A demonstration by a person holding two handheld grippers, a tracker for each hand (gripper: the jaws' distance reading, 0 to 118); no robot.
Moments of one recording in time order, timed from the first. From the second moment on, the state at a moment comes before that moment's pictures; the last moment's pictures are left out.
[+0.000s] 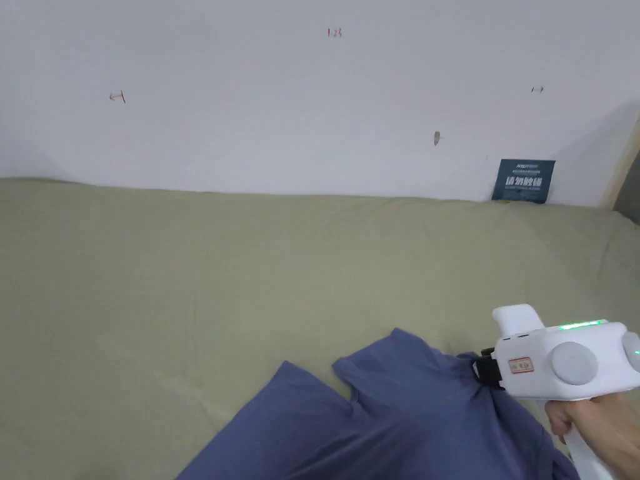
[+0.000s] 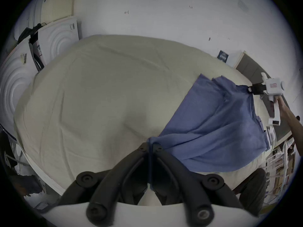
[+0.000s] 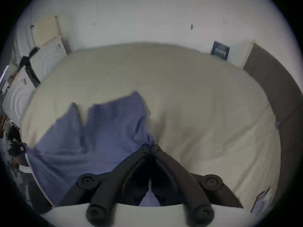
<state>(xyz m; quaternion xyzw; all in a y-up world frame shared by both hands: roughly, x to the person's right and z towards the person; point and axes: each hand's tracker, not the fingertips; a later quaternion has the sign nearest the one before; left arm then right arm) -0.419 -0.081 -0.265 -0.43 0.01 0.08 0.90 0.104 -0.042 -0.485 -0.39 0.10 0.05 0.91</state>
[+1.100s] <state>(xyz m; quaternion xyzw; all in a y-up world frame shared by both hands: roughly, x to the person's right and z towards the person) -0.396 0.306 -0.348 -0.20 0.06 0.03 0.98 0.174 0.337 -0.337 -0.08 0.04 0.00 1.00</state>
